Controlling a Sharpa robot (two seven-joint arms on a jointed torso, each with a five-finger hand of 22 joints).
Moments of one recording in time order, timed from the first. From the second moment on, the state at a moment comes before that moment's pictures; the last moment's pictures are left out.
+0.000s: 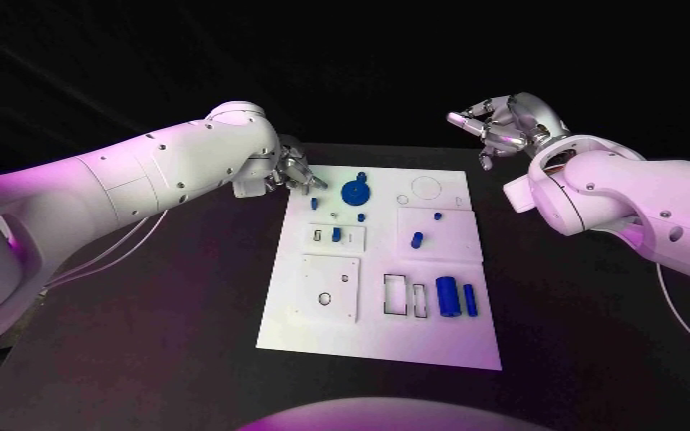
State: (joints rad) left arm 1.32 -0.56 -0.02 1.07 -1.12 0.33 -0.47; left_hand 0.96 -0.15 0.43 0.29 0.17 0.76 0.09 0.74 0.69 1.18 0.02 1.16 0.88 1.47 -0.05 1.48 1.31 0.09 1.30 0.06 1.31 1.04; right arm 1.37 -0.86 -0.15 1.52 -0.66 -0.61 0.01; right_hand 1.24 0.06 -0.18 0.29 0.19 0.74 0.16 0.37 0.39 1.30 0.08 1.23 1.21 1.47 0.01 1.36 1.22 0.14 1.24 0.11 0.78 0.94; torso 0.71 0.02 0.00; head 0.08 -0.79
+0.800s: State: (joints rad) left arm 1.31 -0.57 -0.03 1.08 -1.12 0.38 -0.47; left_hand 1.01 -0.11 0.42 0.29 0.17 0.78 0.09 0.74 0.69 1.18 0.02 1.17 0.88 1.47 -0.05 1.48 1.31 0.09 1.30 0.06 1.31 1.05; right arm 1.37 -0.86 -0.15 1.52 -0.67 -0.61 0.01; right_hand 1.24 0.06 -0.19 0.29 0.19 0.74 0.16 0.37 0.39 1.30 0.08 1.23 1.21 1.47 0.01 1.36 1.22 0.14 1.24 0.11 0.78 0.95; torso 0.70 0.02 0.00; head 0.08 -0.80
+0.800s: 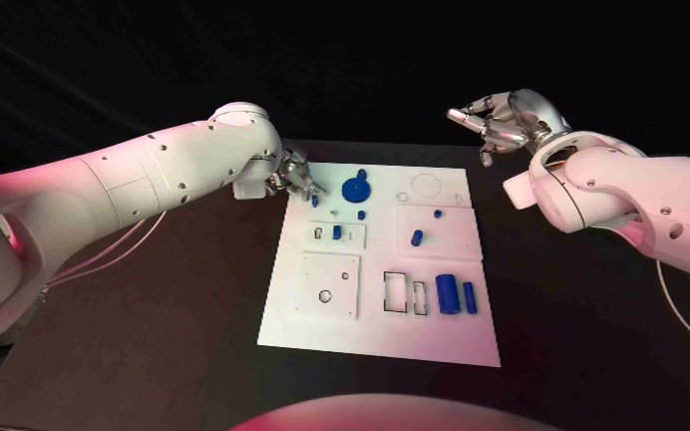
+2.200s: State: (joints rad) left arm 1.31 -0.59 -0.03 1.10 -1.00 0.39 -0.48; left_hand 1.21 -0.09 0.67 0.25 0.17 0.76 0.08 0.79 0.73 1.18 0.01 1.17 0.88 1.47 -0.06 1.48 1.31 0.09 1.31 0.05 1.32 1.07; right arm 1.37 -0.85 -0.15 1.51 -0.67 -0.61 0.00; right_hand 1.24 0.06 -0.20 0.29 0.19 0.74 0.16 0.38 0.39 1.30 0.08 1.23 1.21 1.47 0.01 1.36 1.22 0.14 1.24 0.11 0.78 0.95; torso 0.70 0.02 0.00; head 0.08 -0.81
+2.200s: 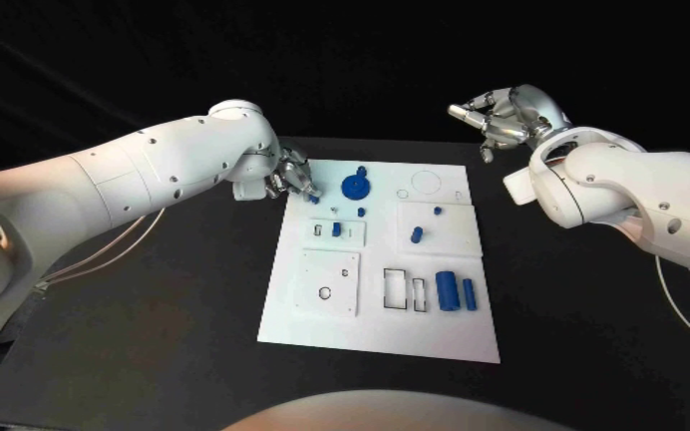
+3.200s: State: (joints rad) left arm 1.29 -0.78 -0.03 1.40 -0.95 0.27 -0.44; left_hand 1.16 -0.13 0.74 0.23 0.17 0.77 0.07 0.82 0.75 1.22 0.00 1.18 0.90 1.47 -0.06 1.49 1.31 0.09 1.33 0.04 1.35 1.12; right arm 1.37 -0.86 -0.15 1.50 -0.67 -0.61 0.00; right_hand 1.24 0.06 -0.20 0.29 0.19 0.74 0.16 0.38 0.39 1.30 0.08 1.23 1.21 1.47 0.01 1.36 1.22 0.14 1.24 0.11 0.77 0.94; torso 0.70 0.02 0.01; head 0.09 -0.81
